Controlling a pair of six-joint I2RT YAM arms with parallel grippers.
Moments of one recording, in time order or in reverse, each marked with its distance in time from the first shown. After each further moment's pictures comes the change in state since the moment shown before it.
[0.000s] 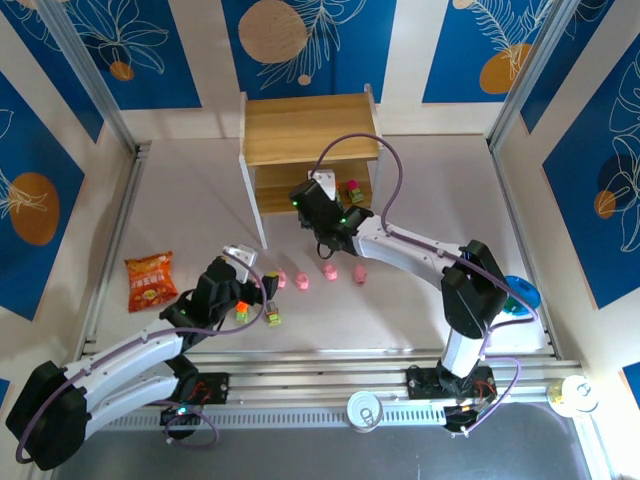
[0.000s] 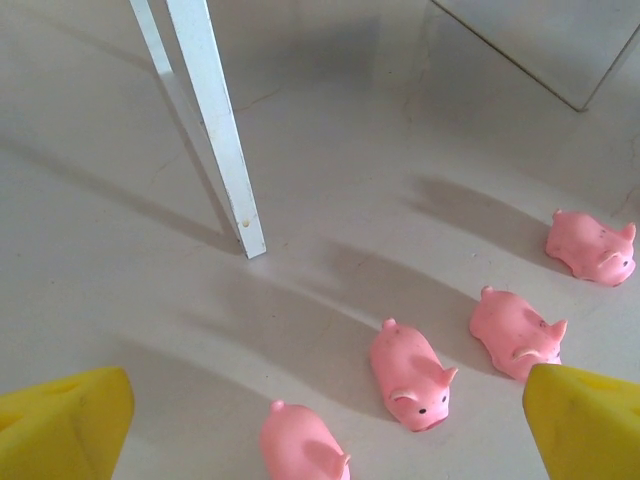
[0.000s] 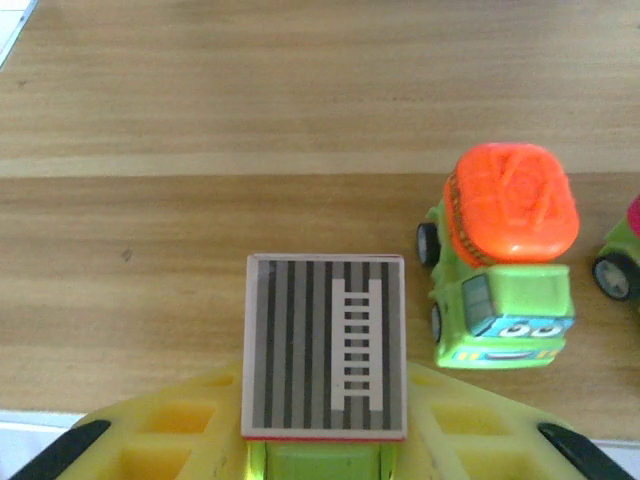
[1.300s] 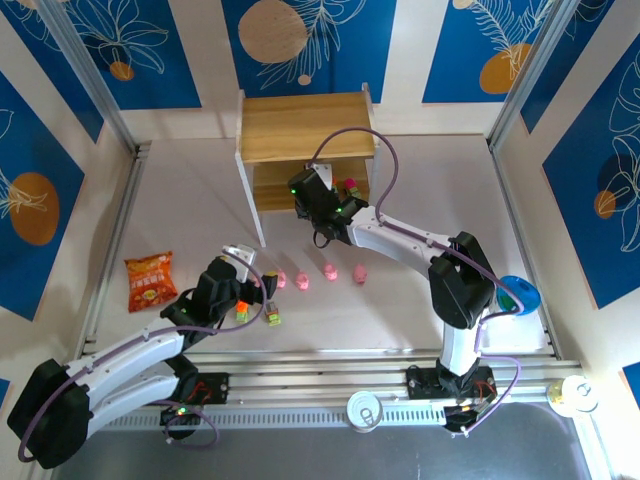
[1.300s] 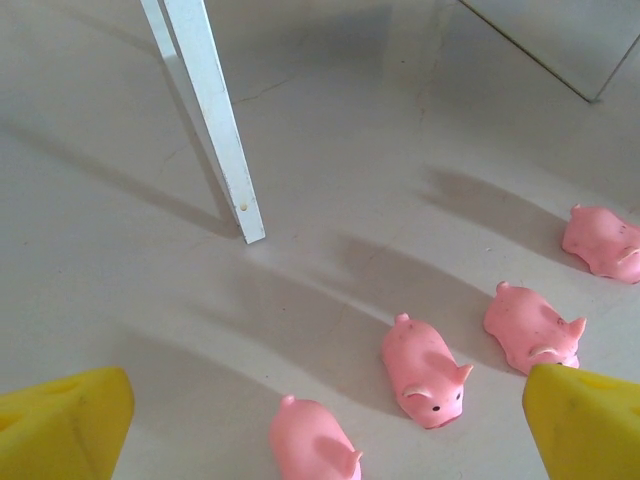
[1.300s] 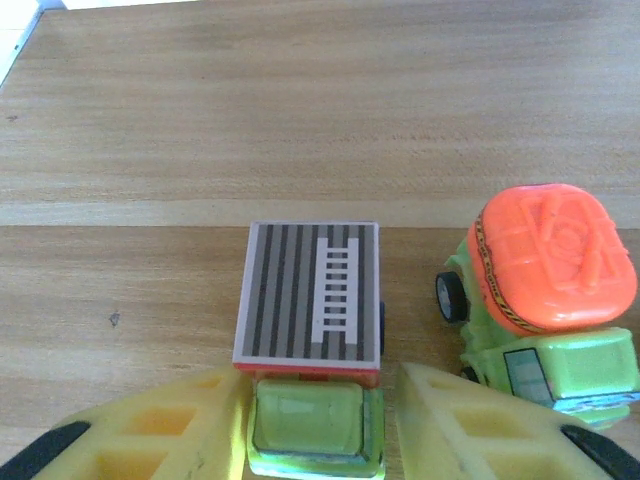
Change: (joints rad) left arm 0.015 0.015 0.001 -0.004 0.000 -0.005; right arm -0.041 0.084 0.082 0.026 -0.055 -0.020
